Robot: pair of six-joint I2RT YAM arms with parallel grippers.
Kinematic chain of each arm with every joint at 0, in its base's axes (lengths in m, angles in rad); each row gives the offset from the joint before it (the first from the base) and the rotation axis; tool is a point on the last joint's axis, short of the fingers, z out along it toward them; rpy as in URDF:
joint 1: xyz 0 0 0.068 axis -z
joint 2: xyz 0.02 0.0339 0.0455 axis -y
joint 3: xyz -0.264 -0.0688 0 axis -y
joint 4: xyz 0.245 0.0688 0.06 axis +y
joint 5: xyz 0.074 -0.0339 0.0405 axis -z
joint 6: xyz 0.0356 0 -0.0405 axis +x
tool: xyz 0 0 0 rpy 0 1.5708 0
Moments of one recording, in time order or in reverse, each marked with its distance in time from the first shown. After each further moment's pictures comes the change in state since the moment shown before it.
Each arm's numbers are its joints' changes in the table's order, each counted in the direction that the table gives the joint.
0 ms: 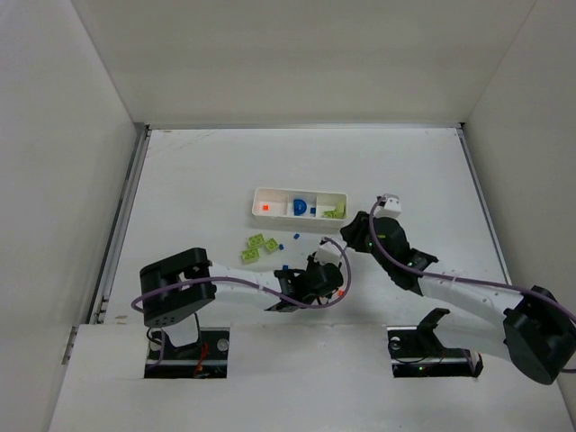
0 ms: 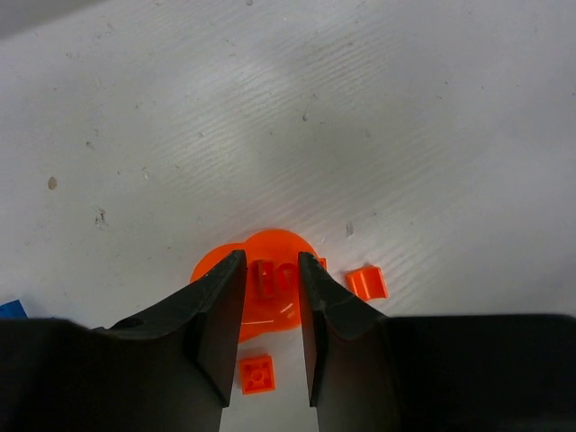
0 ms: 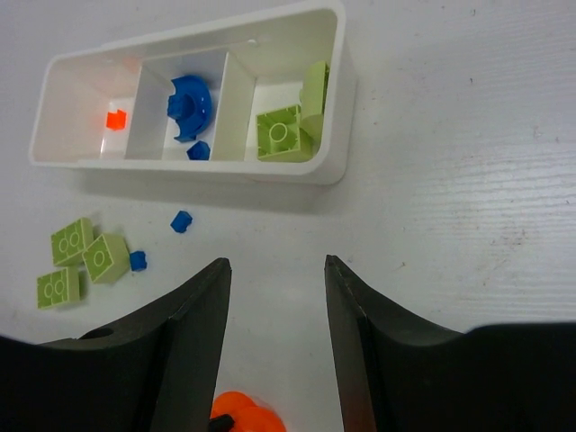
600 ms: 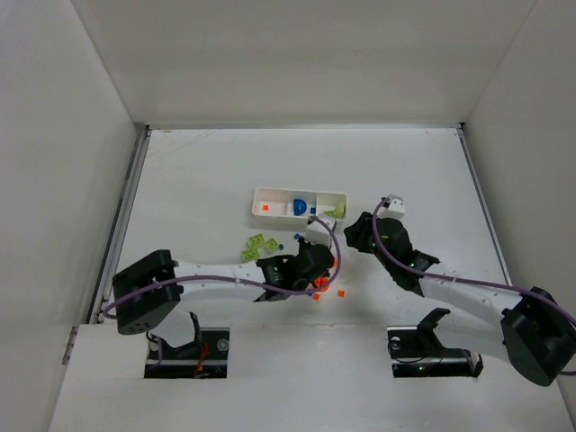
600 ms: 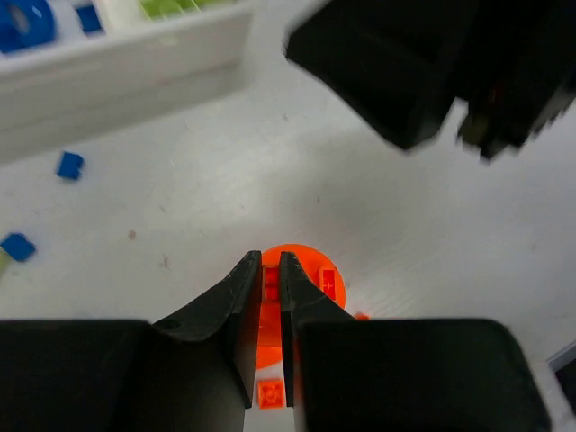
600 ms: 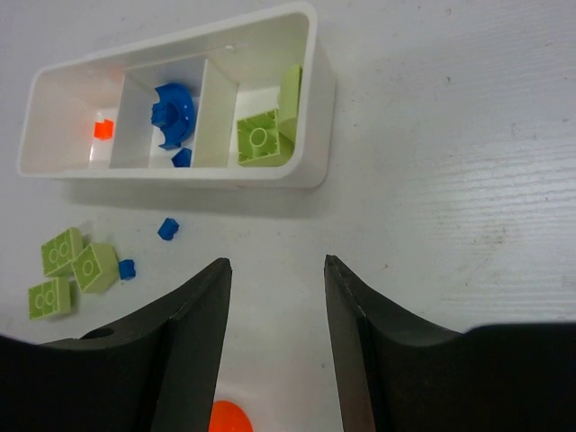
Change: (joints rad) left arm -0.032 0.109 0.035 0.038 -0.088 0.022; right arm 0.034 0.011 -0.032 -0.033 -0.014 0.007
